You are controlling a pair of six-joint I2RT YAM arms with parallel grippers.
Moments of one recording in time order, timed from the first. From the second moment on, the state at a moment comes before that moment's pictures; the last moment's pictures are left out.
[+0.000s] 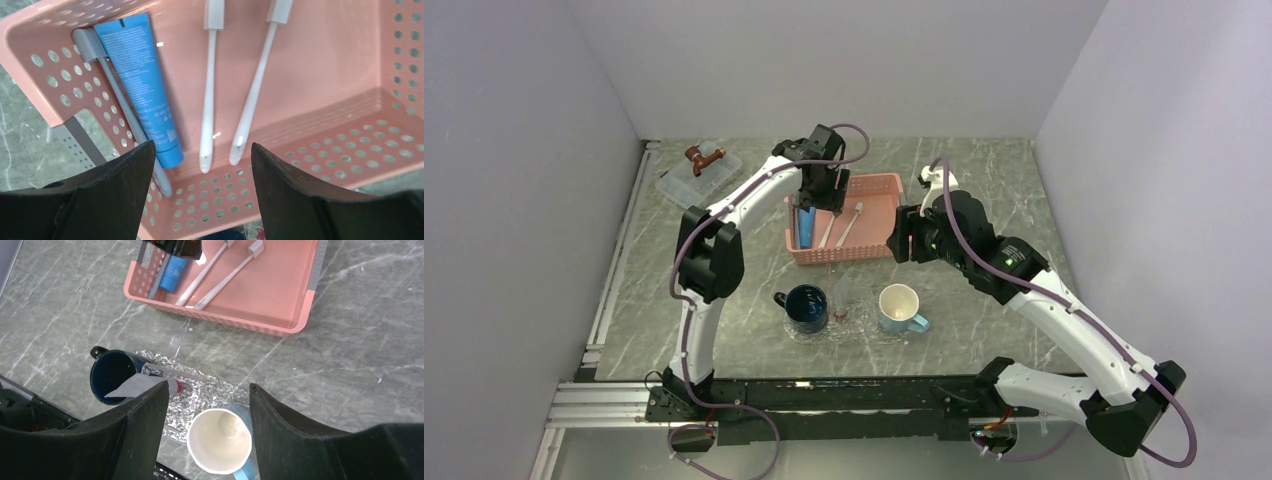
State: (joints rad) left arm -0.55 2.14 1.99 -0.93 -0.05 -0.31; right arm 0.70 1.05 1.14 -0.65 0.15 0.38
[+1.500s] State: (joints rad) left arm -0.52 2.36 2.05 -0.95 -0.25 -0.41; right arm 0.70 0.98 1.06 -0.67 0.09 0.39
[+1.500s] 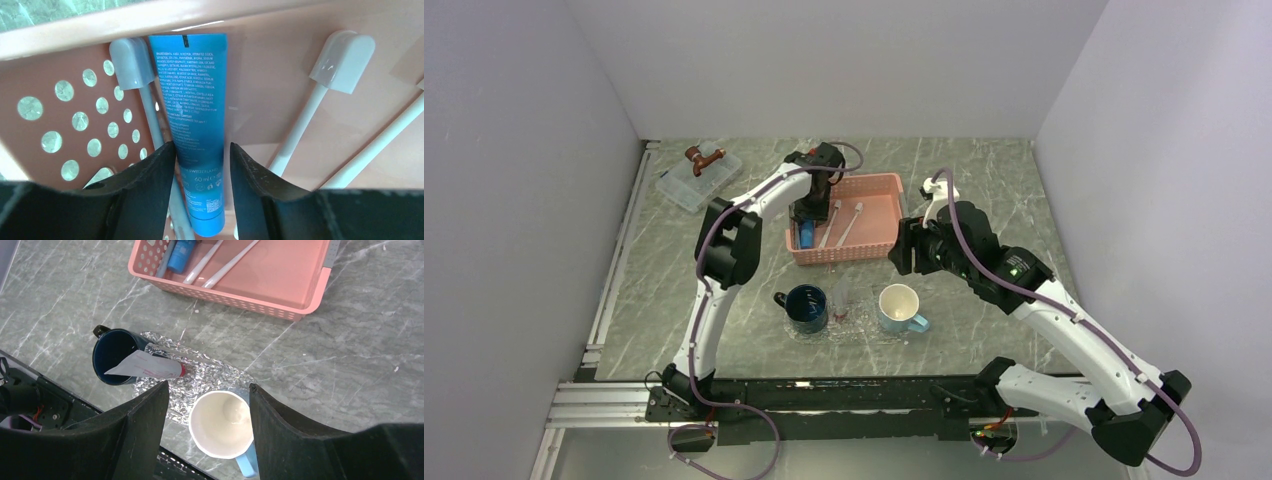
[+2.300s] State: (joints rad) left arm -0.53 2.22 1.87 -0.82 -0.13 -0.38; right arm 0.70 0.98 1.06 -0.67 0.09 0.39
